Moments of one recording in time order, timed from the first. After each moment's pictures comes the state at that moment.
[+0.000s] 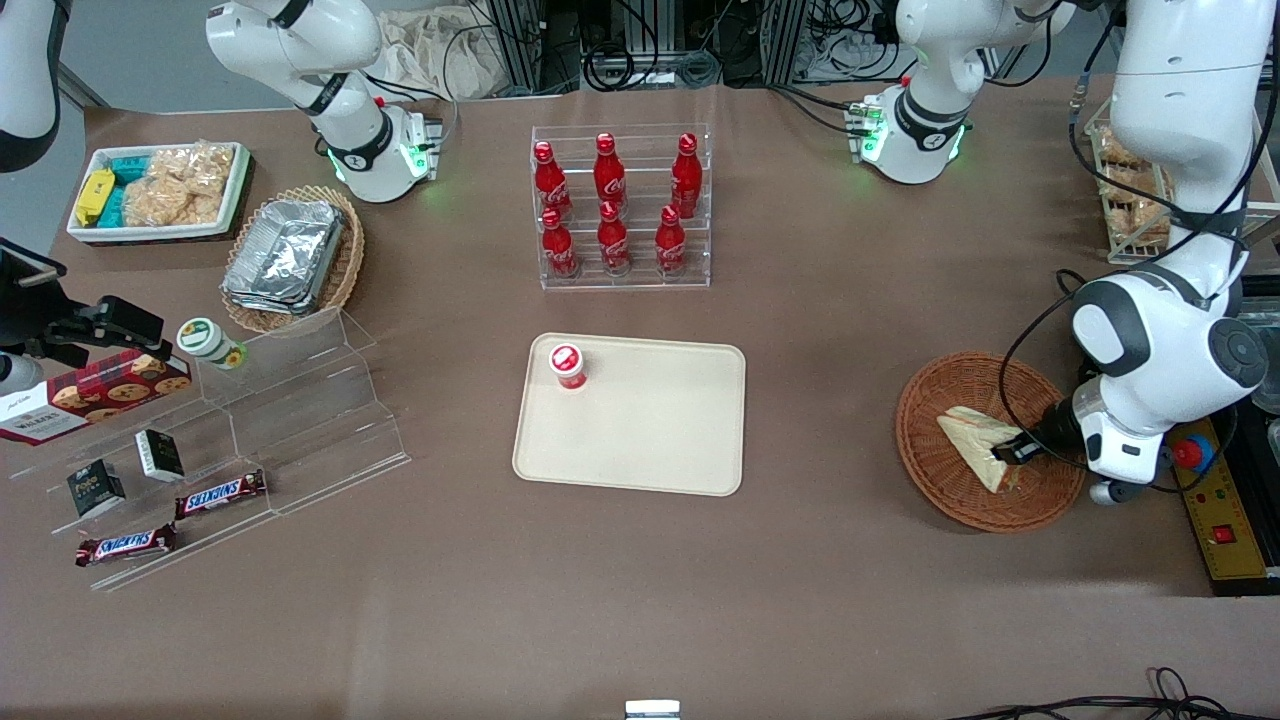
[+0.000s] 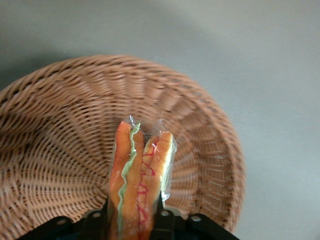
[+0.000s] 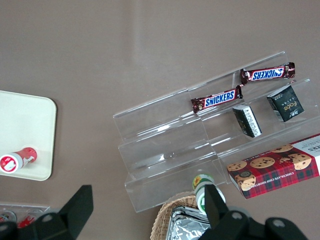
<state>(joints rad) 0.03 0.41 0.03 -1.94 -0.29 2.44 -0.24</state>
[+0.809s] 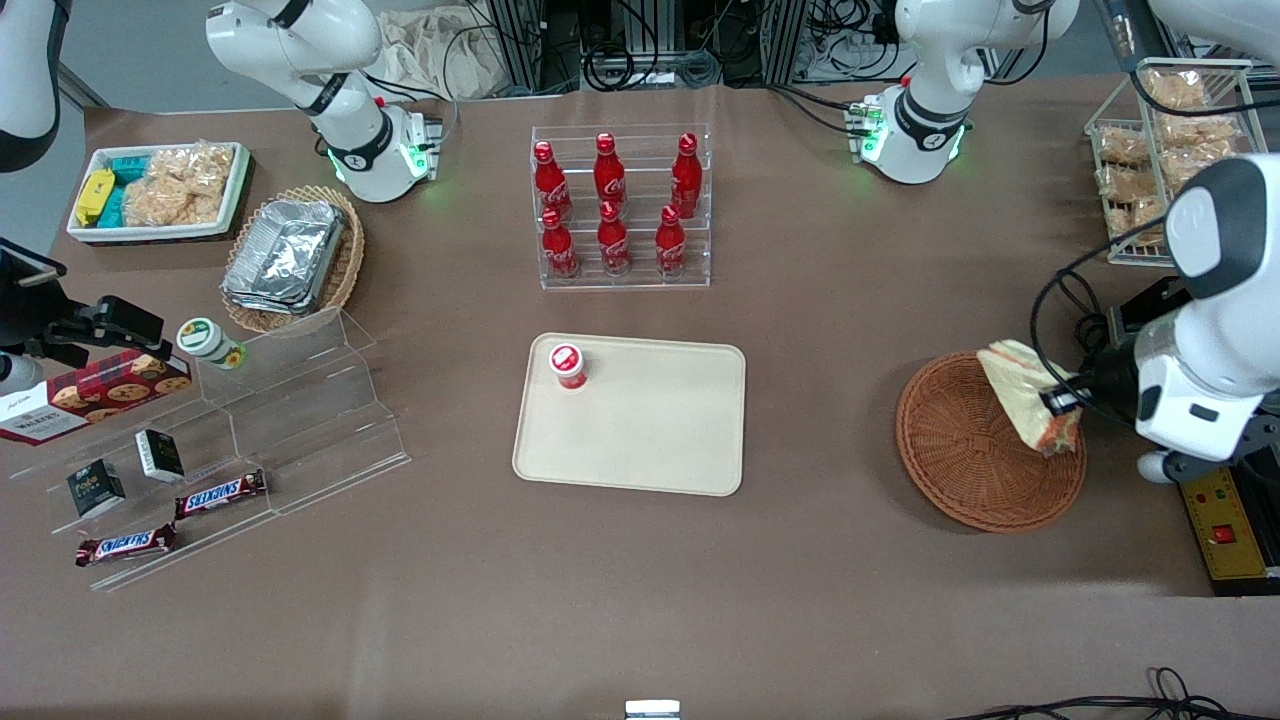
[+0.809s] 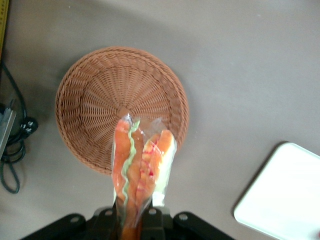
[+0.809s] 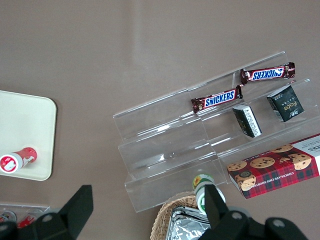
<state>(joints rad) -0.11 0.27 0.02 -1.46 -0.03 1.66 -0.44</state>
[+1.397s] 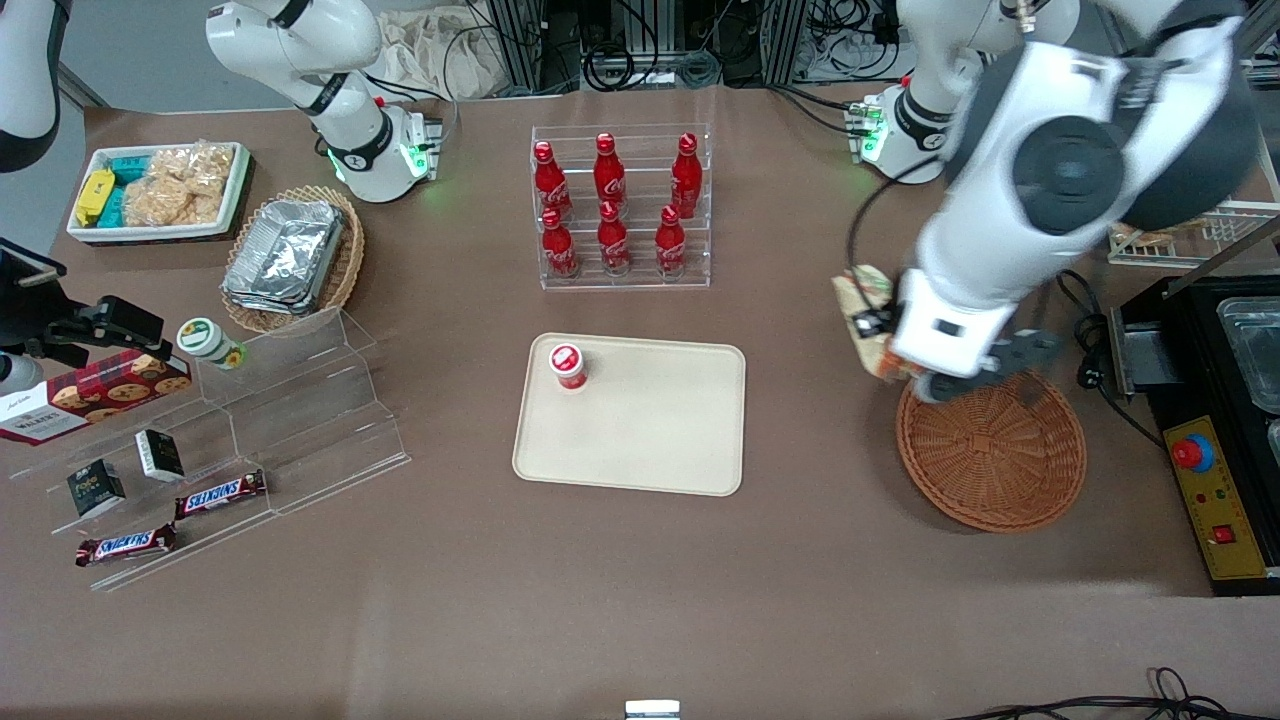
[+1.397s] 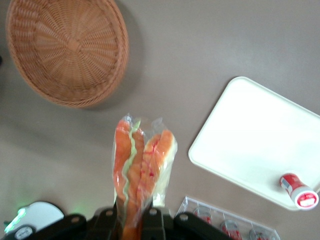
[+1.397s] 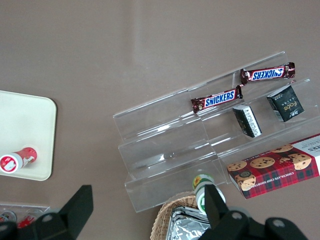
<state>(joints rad) -0.48 0.32 0.02 -1.34 -0.02 1.49 -0.82</state>
